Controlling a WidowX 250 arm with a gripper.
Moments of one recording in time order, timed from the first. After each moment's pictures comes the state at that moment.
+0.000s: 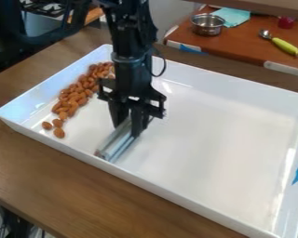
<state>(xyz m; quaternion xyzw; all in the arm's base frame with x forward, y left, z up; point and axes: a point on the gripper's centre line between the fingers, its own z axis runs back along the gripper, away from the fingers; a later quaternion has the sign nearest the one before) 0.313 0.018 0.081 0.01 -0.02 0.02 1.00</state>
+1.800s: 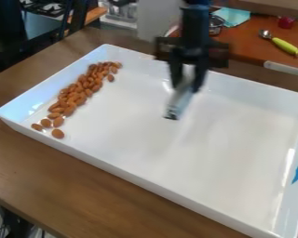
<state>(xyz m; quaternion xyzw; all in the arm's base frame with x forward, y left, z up) 0.374 -0.063 0.129 -0.03 0.01 0.07 1.00</state>
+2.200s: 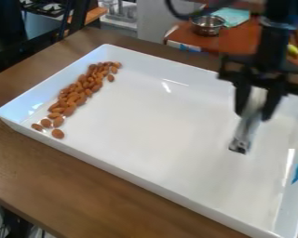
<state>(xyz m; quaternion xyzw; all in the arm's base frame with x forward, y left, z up) 0.351 -0.156 0.133 -0.02 0.00 0.04 1.00</state>
